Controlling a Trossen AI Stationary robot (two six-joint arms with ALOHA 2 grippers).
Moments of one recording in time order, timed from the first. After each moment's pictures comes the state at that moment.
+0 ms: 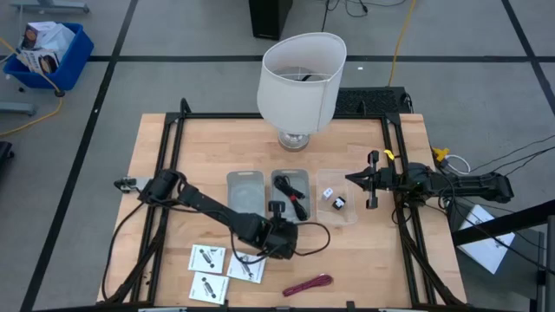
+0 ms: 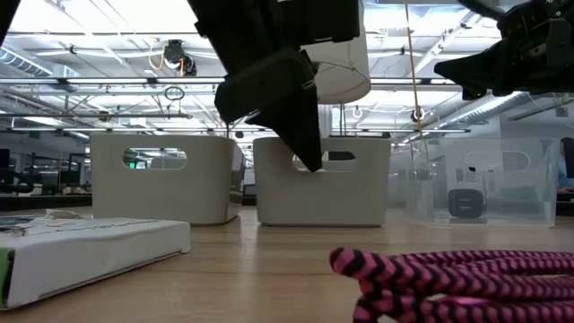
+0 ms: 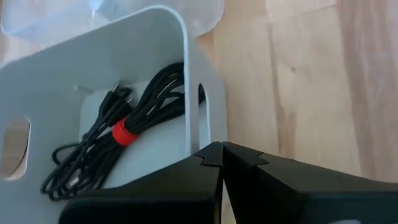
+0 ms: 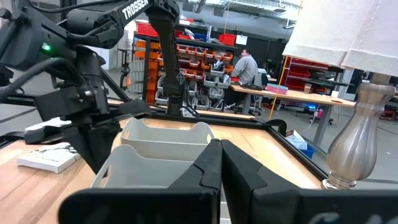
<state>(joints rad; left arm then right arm) -0.39 2.11 1.57 -0.62 -0.51 -0.16 -0.03 0.18 0.02 0.26 0.05 -0.14</state>
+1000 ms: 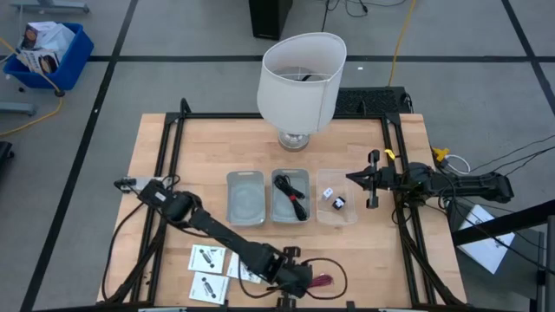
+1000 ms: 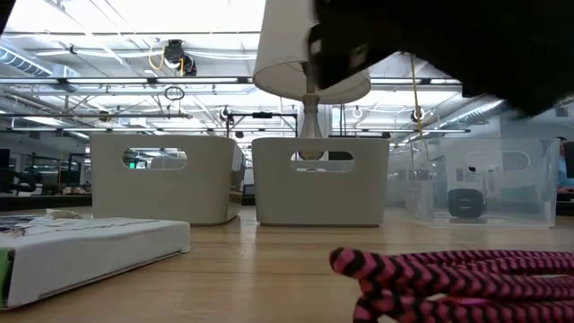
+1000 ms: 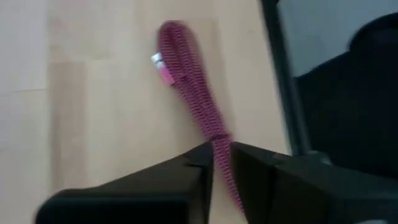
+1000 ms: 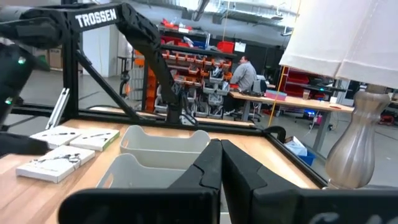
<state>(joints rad) -0.51 2.37 2.04 -0.64 -0.04 -0.40 -0.03 0.19 0.02 0.30 0.05 -0.14</state>
